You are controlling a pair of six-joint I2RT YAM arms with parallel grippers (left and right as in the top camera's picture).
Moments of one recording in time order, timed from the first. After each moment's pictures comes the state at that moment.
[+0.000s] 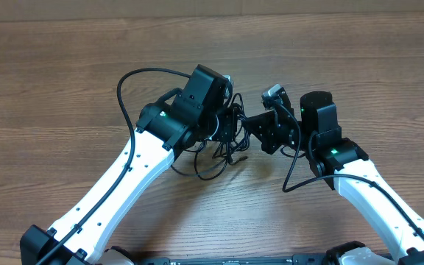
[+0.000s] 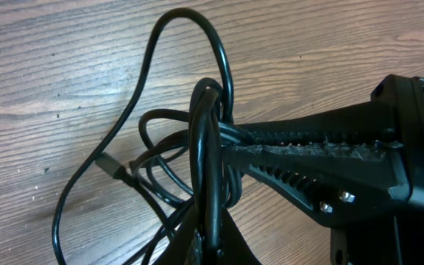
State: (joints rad) left arm -0.60 1.53 1.40 -0.85 0.21 -0.51; right arm 0.31 1.34 0.78 -0.07 -0.61 0.01
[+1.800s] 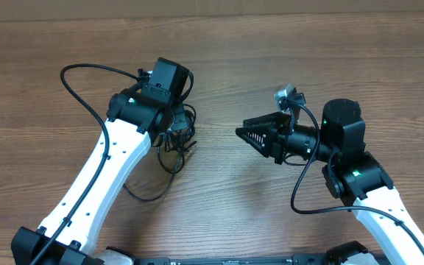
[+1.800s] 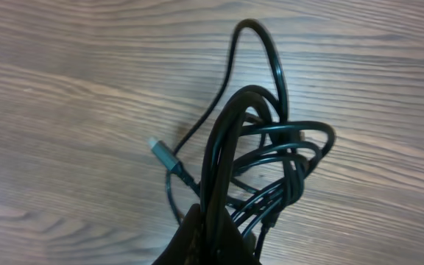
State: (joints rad) left arm -0.41 1.53 1.40 -1.06 -0.22 -0.59; right arm 0.32 1.10 0.78 -0.06 -0.84 0.32
